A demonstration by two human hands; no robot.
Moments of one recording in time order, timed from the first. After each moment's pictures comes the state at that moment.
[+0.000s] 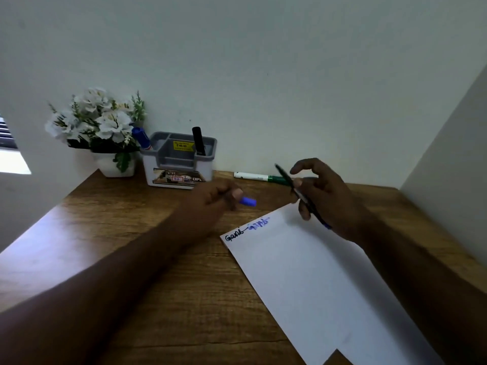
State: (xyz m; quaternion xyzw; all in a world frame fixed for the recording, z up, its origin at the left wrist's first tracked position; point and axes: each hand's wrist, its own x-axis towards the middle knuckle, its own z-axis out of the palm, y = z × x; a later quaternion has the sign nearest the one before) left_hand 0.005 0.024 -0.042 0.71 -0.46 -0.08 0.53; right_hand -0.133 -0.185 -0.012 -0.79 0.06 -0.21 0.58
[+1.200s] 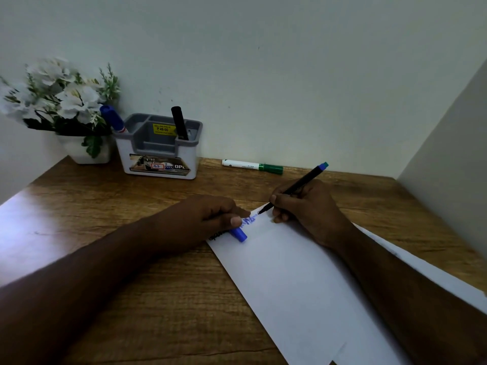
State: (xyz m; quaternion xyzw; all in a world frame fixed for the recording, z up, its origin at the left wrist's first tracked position) left_hand -0.003 0.015 -0.044 0.77 -0.54 -0.18 0.27; right_hand -0.123 -0.184 -0.053 -0.77 0.14 -0.22 0.58
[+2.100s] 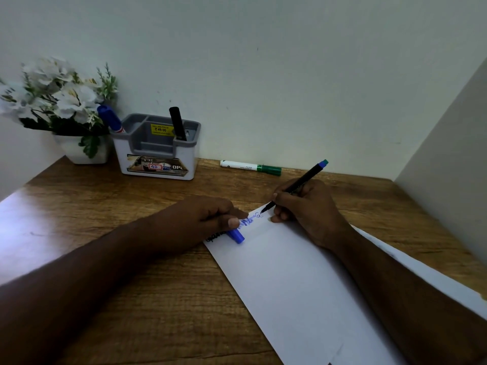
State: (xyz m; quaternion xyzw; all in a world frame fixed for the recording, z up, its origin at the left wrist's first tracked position) left_hand -0.007 0.016 -0.039 0.77 -0.54 -0.20 0.26; right_hand -0.123 -0.184 -0.052 -0.74 0.17 -0.23 0.61
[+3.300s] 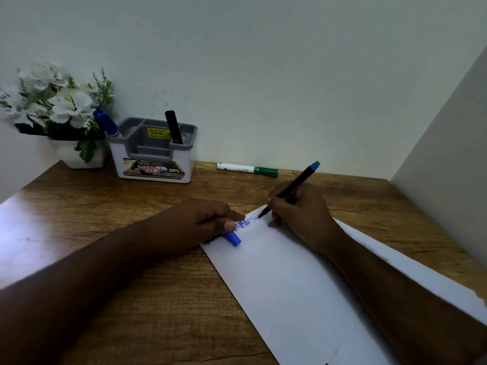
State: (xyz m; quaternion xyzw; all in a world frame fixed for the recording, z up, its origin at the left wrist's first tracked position) left_hand -0.001 0.015 -0.045 0.76 -0.55 -0.20 0.27; right_hand -0.127 -0.172 -0.049 -0.80 0.17 -0.26 0.51
